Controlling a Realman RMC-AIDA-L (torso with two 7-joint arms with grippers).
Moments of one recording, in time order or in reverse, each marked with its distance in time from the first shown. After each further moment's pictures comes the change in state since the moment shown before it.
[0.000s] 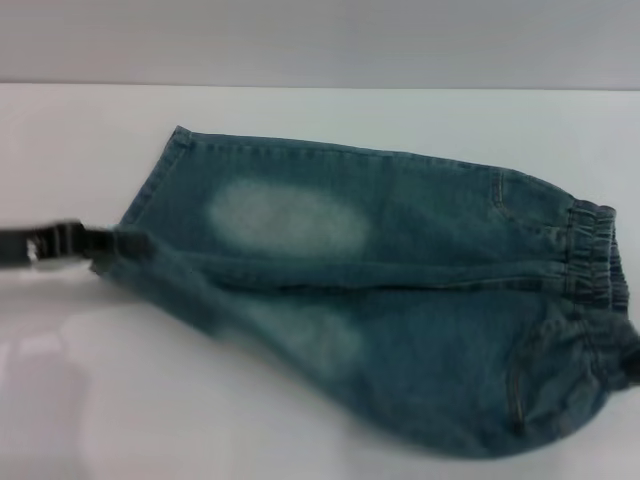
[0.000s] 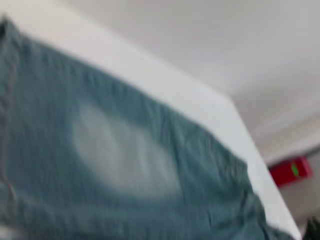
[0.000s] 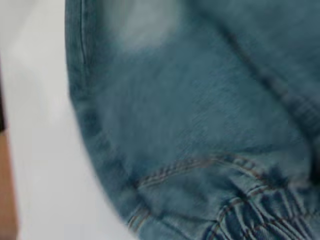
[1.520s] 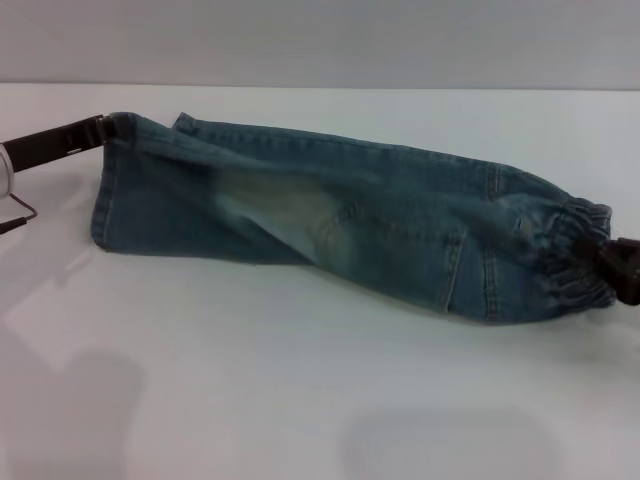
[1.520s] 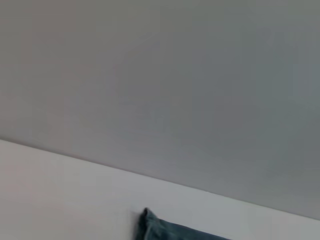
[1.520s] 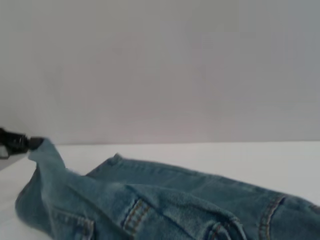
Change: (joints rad) left arm -0.096 -0.136 0.001 -0.009 -0.264 -0.615 0.165; right arm -0.222 0.111 0.366 0.363 0.604 0.367 -0.351
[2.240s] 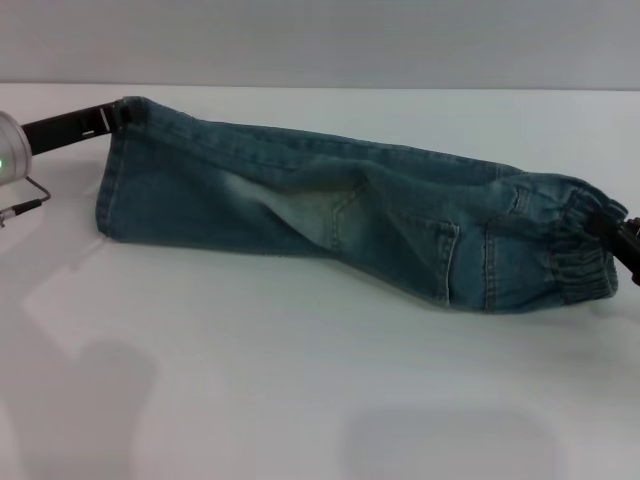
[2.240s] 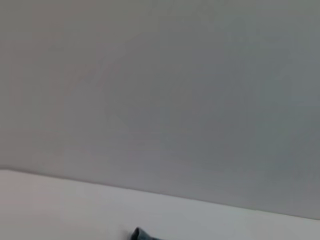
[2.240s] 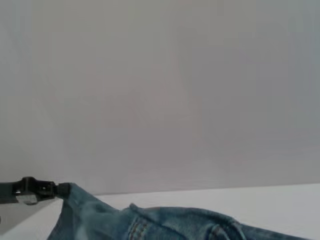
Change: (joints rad) left arm -0.040 -0.004 0.000 0.022 0.000 -0.055 0.058; right arm -0.036 0.007 0.001 0.009 0.122 -0.095 0.002
